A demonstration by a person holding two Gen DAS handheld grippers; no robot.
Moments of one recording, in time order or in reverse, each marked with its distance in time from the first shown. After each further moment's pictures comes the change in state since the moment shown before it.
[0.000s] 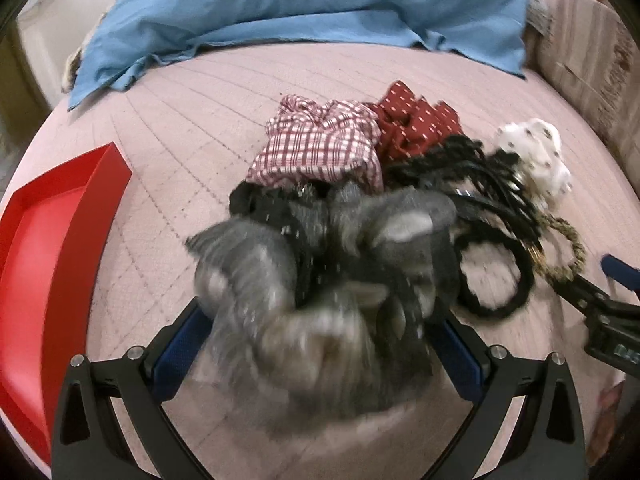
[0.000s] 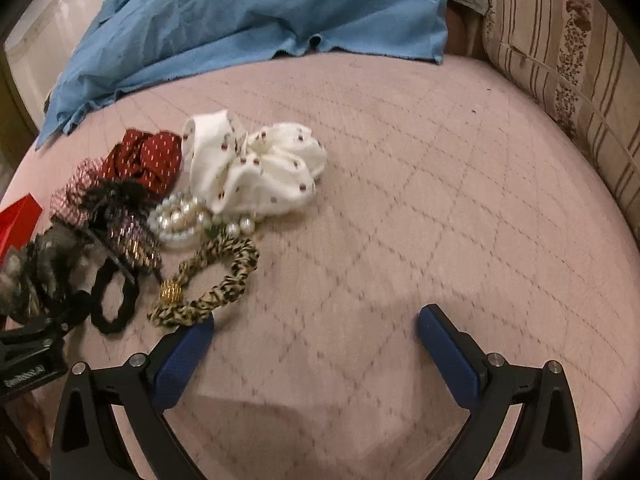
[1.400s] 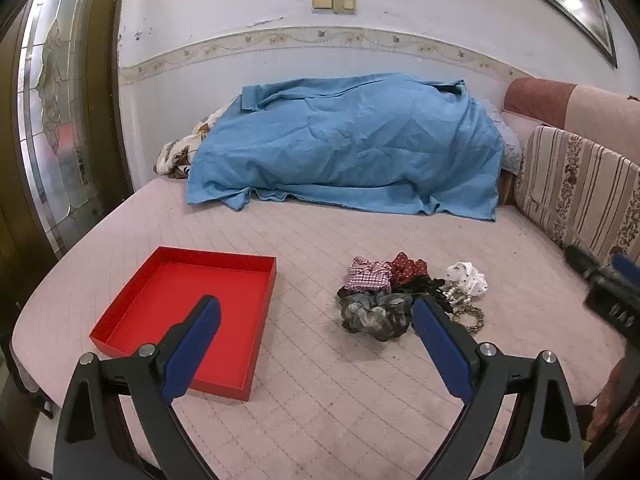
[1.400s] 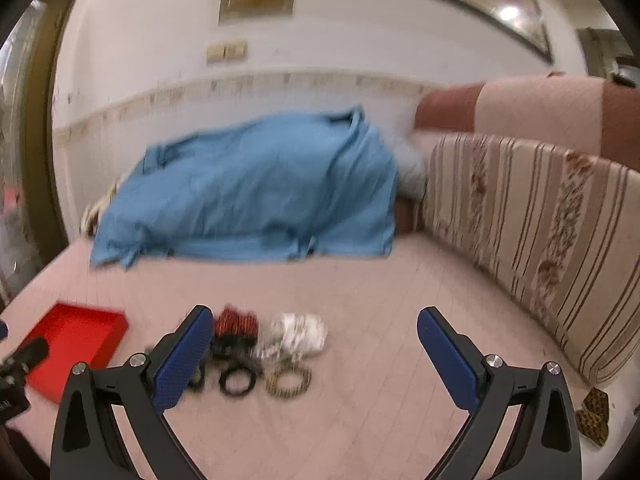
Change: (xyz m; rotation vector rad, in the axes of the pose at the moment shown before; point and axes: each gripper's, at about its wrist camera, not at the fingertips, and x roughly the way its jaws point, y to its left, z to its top) left arm -0.243 0.051 -0.080 -0.117 -0.513 0.064; right arm -0.237 0.050 -0.041 0.011 -0.592 -0.079
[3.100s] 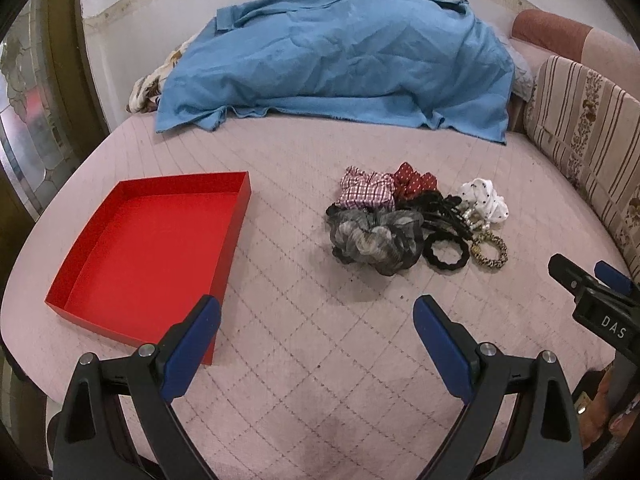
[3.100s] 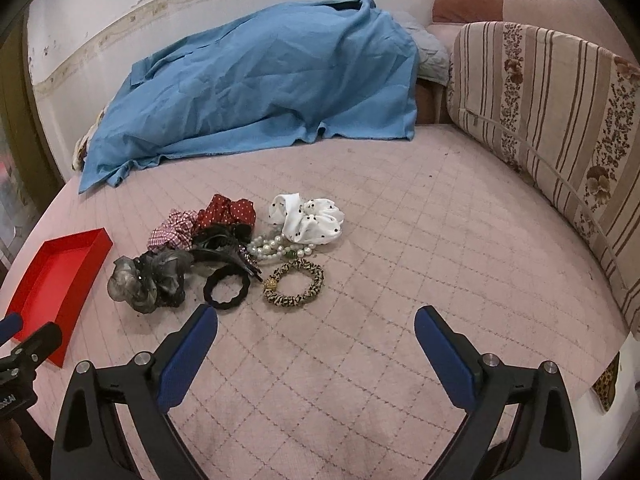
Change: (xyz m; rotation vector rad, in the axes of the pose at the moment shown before) left arm 0.087 -0.016 -0.036 0.033 0.302 -0.012; right arm 0.082 -0.004 -0.061 0.041 0.342 0.049
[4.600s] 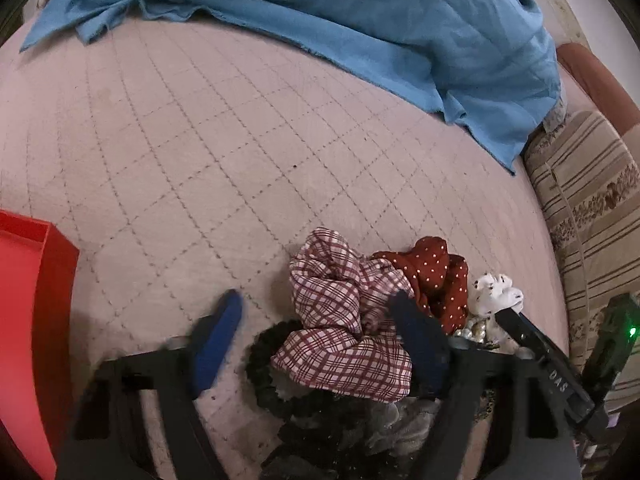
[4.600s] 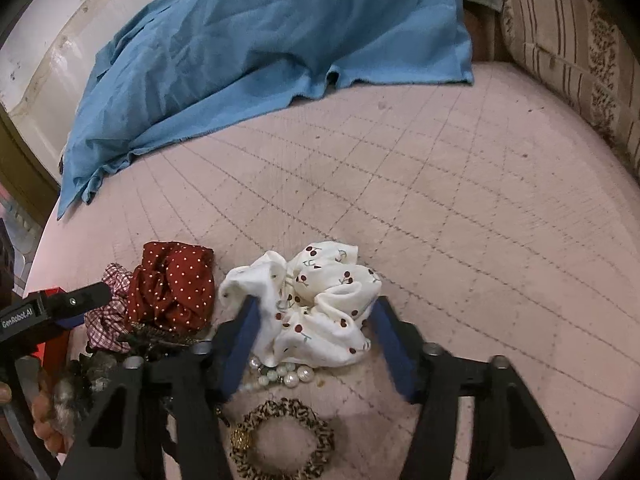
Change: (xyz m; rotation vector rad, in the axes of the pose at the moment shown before) left arm 0.224 0.003 0.122 -0.184 0.320 -0.341; right arm 0.181 -0.030 0.081 0.089 0.212 0.168
